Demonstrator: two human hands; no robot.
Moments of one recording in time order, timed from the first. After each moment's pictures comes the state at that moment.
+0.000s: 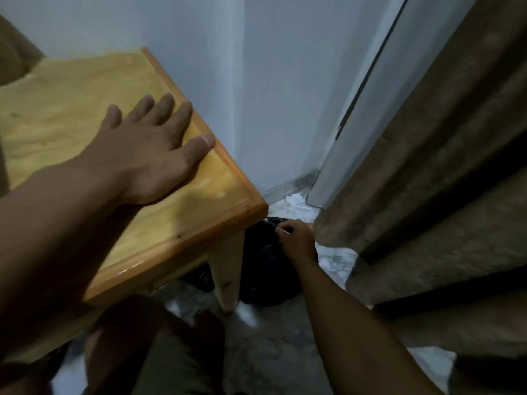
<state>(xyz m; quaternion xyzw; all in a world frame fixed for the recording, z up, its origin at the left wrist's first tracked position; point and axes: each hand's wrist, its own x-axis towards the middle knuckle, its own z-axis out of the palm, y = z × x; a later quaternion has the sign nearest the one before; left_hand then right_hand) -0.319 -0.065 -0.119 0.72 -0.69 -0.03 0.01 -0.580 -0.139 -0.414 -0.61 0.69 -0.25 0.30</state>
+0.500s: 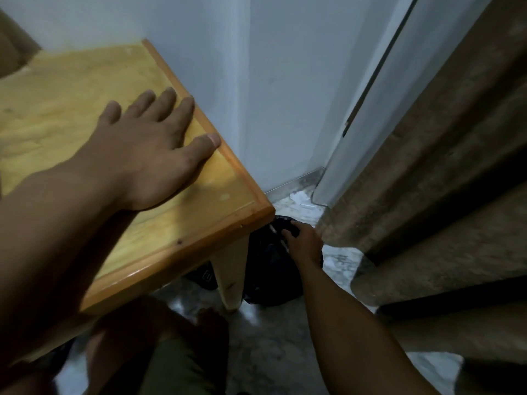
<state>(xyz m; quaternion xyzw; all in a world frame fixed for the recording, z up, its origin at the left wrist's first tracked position) -0.317 -0.065 -0.124 0.72 -0.69 0.00 0.02 -0.581 -0.139 -0.424 -0.60 0.72 -0.22 0.26</state>
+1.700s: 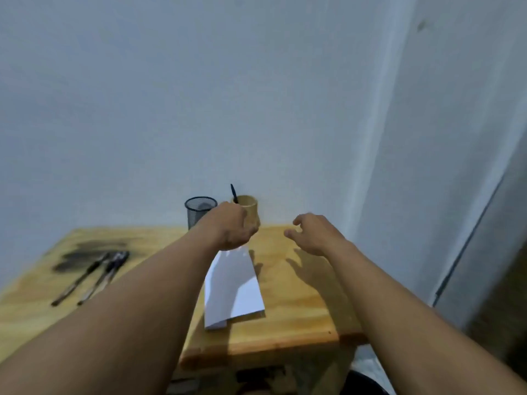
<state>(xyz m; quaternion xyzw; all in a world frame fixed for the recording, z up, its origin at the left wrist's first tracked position) -0.192 0.055 0.031 0.81 -0.57 0.04 0.12 -0.366 -0.083 0.006 -0.89 0.42 -0.14 0.14</state>
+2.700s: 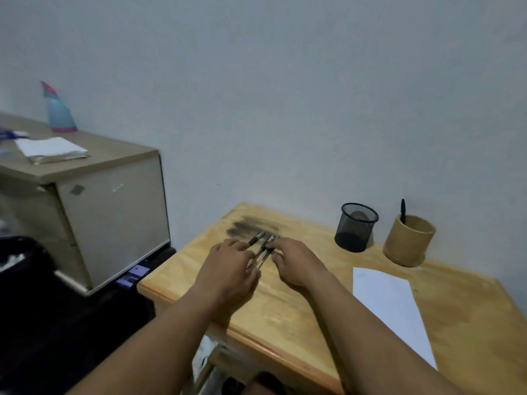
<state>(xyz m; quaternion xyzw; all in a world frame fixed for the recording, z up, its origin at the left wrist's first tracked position) -0.065 0.271 -0.082 0.91 -0.36 0.14 0.12 -0.097 0.086 -0.078 -0.98 0.05 -0.07 0.17</state>
